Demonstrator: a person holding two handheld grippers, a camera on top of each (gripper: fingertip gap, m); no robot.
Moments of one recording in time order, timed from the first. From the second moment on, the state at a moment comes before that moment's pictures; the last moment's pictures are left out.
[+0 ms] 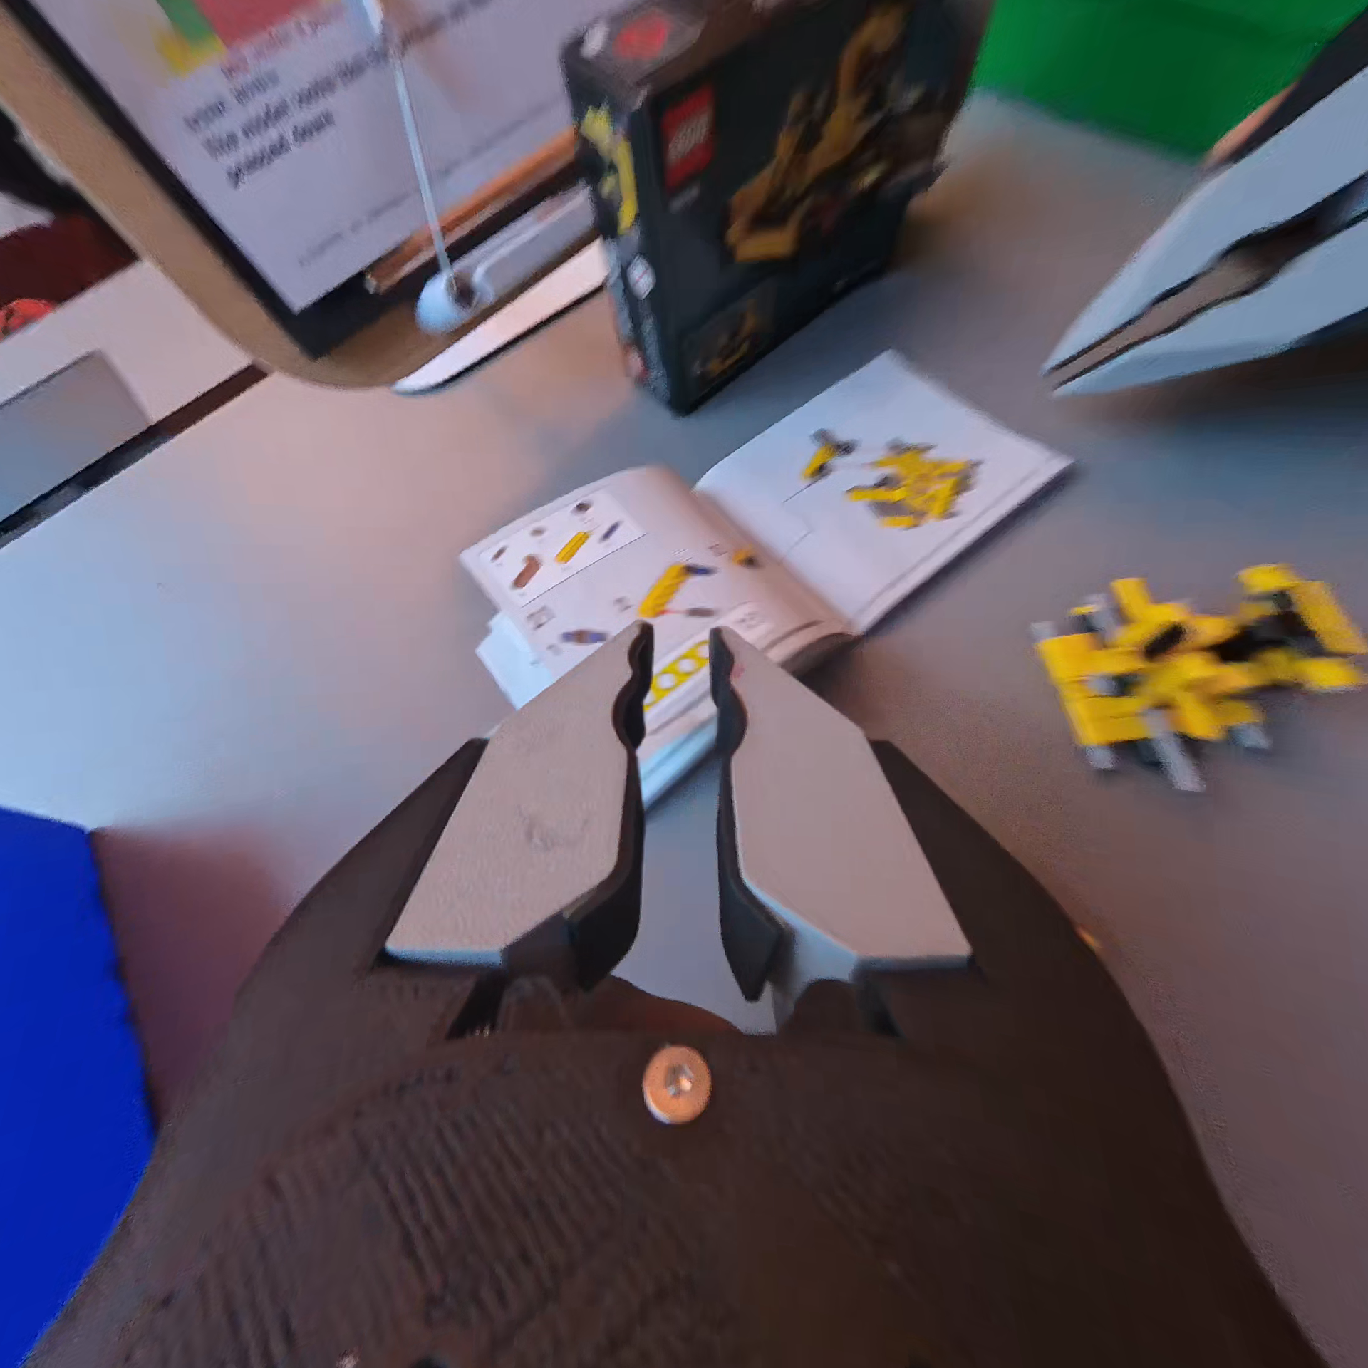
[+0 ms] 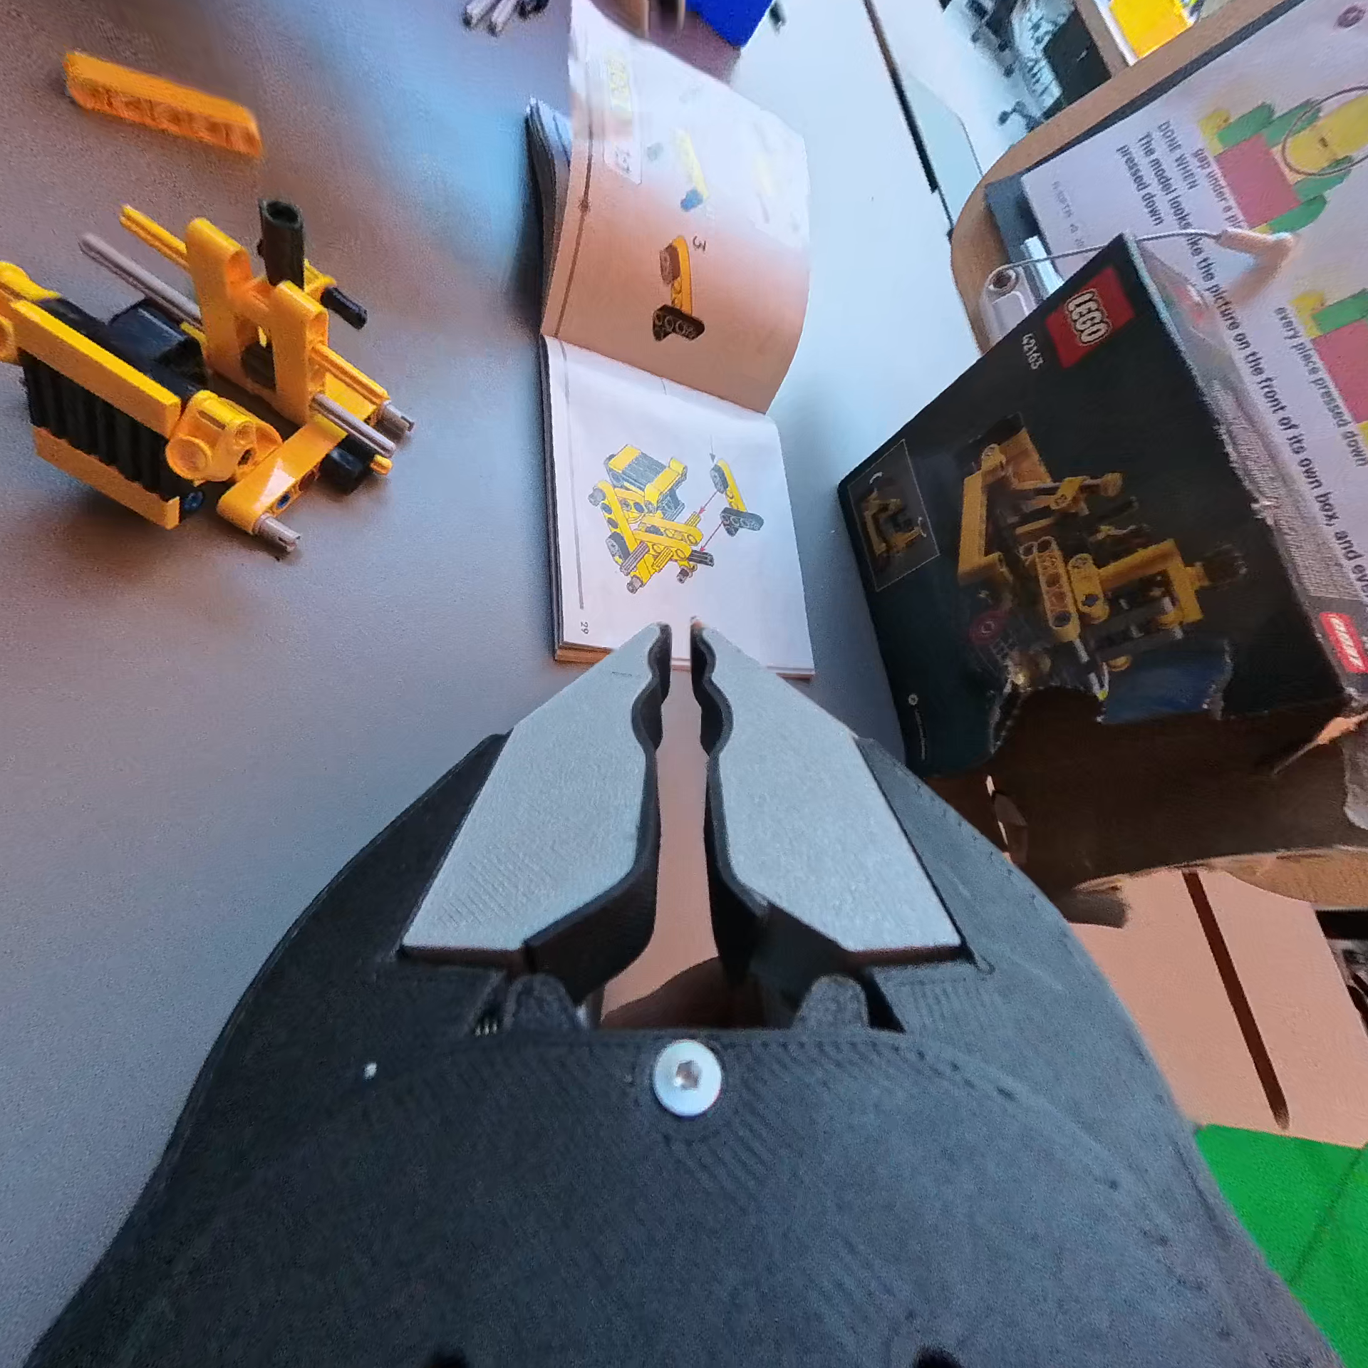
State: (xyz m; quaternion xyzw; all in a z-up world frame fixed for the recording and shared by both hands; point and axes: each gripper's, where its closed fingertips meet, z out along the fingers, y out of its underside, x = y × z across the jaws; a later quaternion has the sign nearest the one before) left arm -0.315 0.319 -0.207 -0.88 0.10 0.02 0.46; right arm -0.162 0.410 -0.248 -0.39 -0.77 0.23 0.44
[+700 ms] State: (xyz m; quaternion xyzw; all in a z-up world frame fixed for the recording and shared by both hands) left arm -0.350 0.311 -0.275 -0.92 0.13 0.04 0.37; right arm -0.186 0.438 -0.238 -0.48 -0.69 0.23 0.49
